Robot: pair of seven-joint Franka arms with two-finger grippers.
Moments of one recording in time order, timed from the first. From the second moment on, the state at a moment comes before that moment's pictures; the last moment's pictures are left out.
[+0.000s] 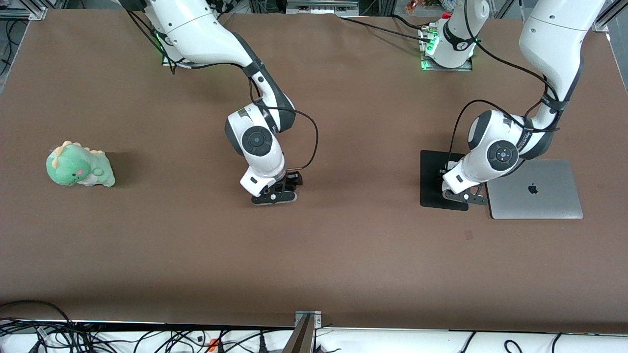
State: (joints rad) left arm 0.14 0.49 -0.25 -2.09 0.22 2.40 -0.08; right arm 0.70 0.77 -0.10 -1.54 0.09 2.37 0.46
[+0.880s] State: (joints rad) left arm 0.14 0.47 -0.25 -2.05 0.22 2.37 -0.07; right arm 0.71 0.80 -0.10 -1.54 0.09 2.37 0.53
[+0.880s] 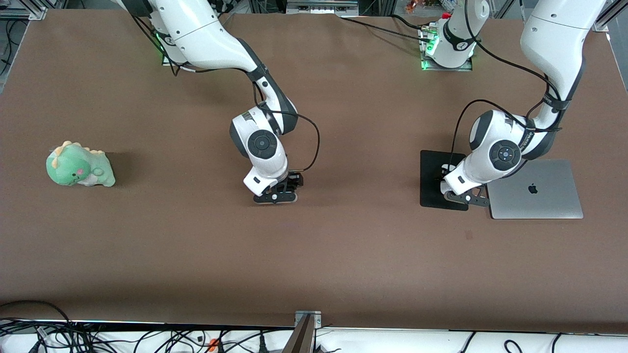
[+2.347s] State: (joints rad) left arm 0.28 0.02 -0.35 -1.63 0.05 1.48 0.09; right arm 0.51 0.67 -0.14 -1.50 0.21 2.15 0.25
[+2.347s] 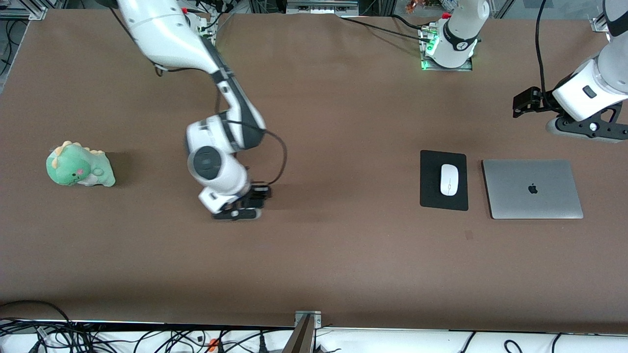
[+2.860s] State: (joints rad) left arm 0.27 0.03 -0.31 -1.60 0.05 1.50 0.09; right arm 0.39 0.67 -0.31 -1.58 0.22 2.14 -0.01
